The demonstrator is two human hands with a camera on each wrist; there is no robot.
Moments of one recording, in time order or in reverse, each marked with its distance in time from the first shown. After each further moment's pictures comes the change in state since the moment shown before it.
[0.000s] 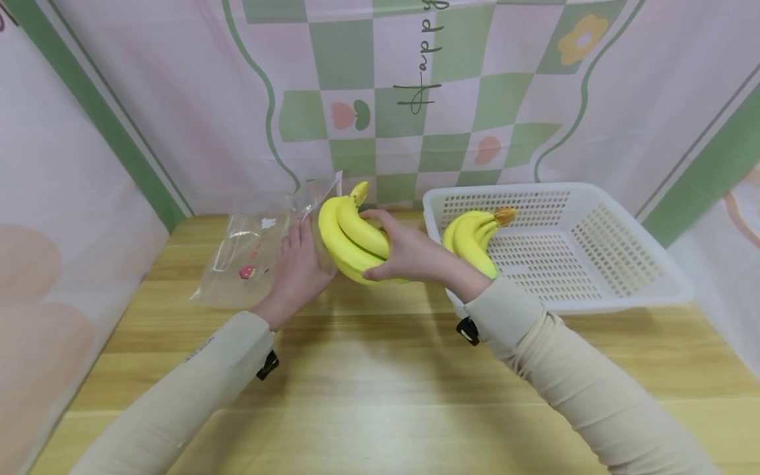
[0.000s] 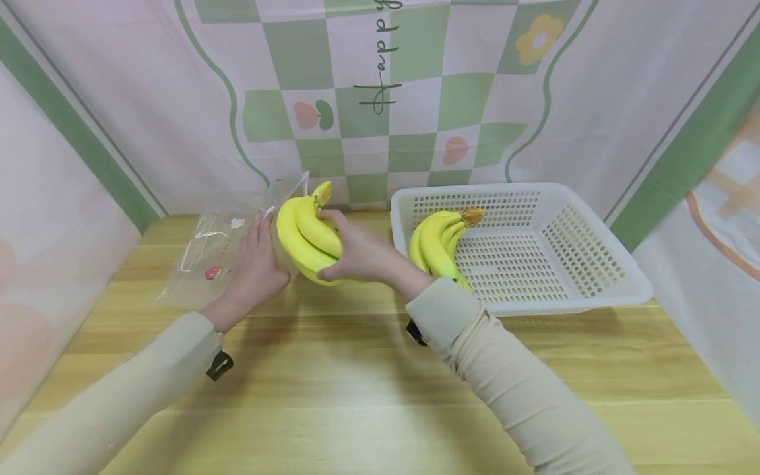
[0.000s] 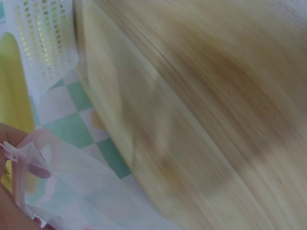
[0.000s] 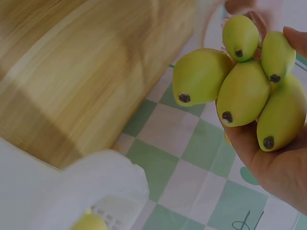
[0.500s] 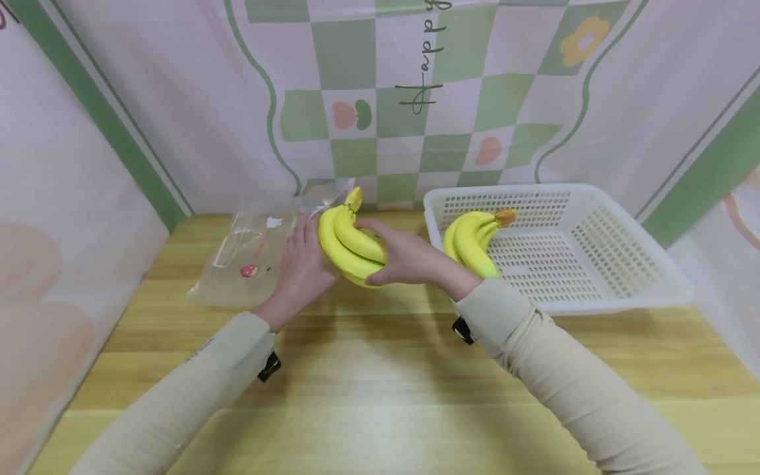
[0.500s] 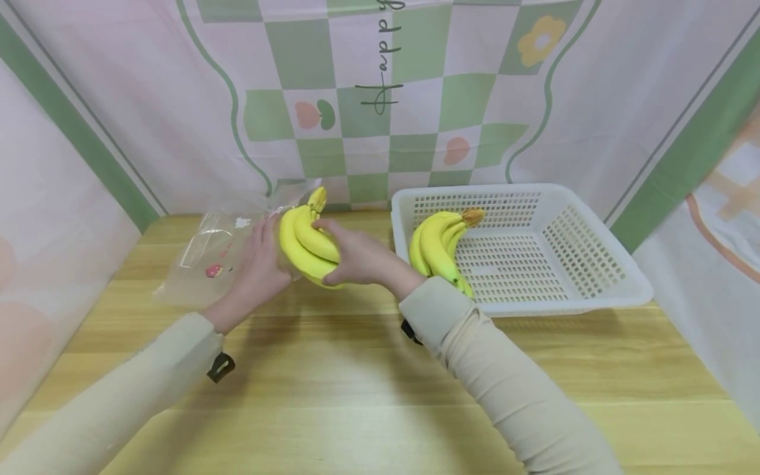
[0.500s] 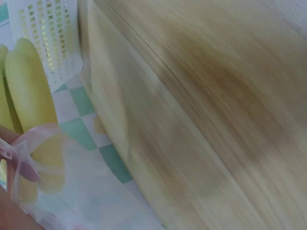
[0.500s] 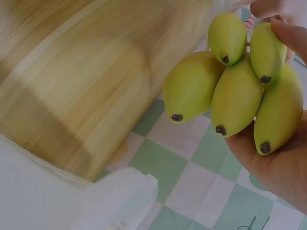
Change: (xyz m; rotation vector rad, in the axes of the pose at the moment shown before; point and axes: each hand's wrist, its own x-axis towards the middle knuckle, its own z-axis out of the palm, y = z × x) left_hand -0.002 0.004 0.000 -0.077 0.017 0.073; right_hand 0.006 0.005 0.008 -0.107 -0.044 -0.047
